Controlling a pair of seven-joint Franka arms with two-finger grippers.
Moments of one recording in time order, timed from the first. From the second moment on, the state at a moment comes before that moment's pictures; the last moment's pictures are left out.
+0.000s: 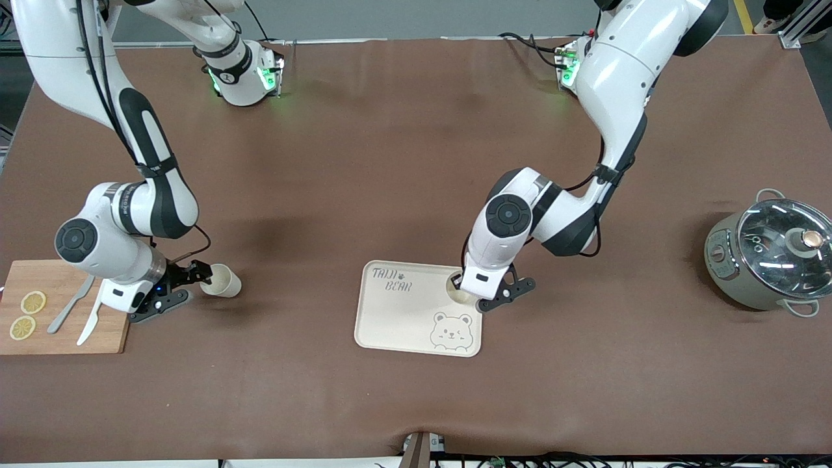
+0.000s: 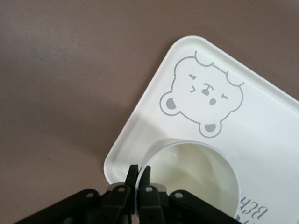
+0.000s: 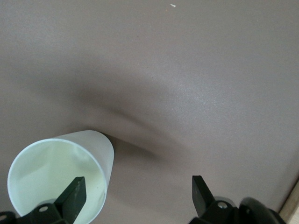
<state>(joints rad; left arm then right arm) -0.35 0.78 -0.28 -1.41 0.24 2.26 -1.13 0.05 0.52 -0.08 -1.87 0.06 2.42 -0.52</state>
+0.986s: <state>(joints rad) -0.40 0.82 -0.23 -1.41 0.25 2.35 -1.16 0.09 0.53 -0.08 -1.93 0.06 2.52 -0.48</state>
